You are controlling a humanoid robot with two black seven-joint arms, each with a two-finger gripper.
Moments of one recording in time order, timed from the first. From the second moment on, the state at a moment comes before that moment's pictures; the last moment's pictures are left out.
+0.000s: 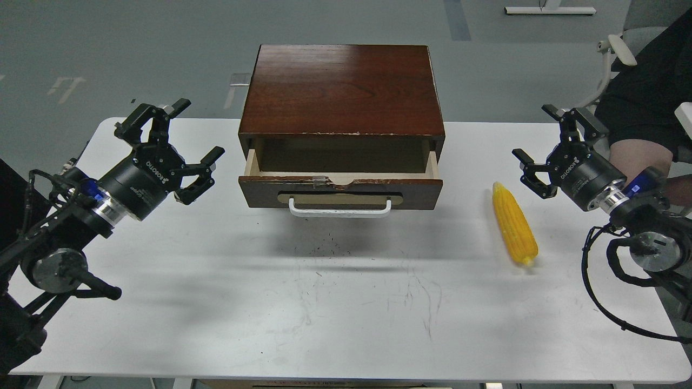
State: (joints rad) left arm -0.34 0.61 -0.95 -1.27 0.33 -0.43 -0.31; right arm 0.72 -0.61 0.32 0.82 -0.01 0.49 0.49
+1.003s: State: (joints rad) left arm -0.34 0.62 -0.96 -1.28 0.33 -0.49 -0.34; right arm 0.94 -0.86 0.24 0.90 -1.01 0.49 0.49
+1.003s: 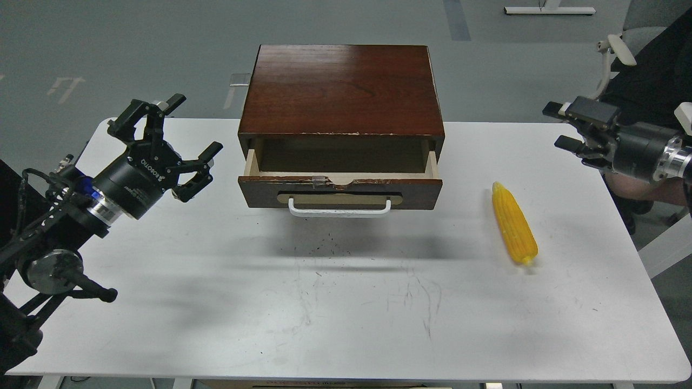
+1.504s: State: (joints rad) left arm -0.34 0.63 -0.96 -1.28 0.33 -0.49 -0.34; right arm 0.97 -0.78 -0.03 0.85 -1.26 0.44 0.49
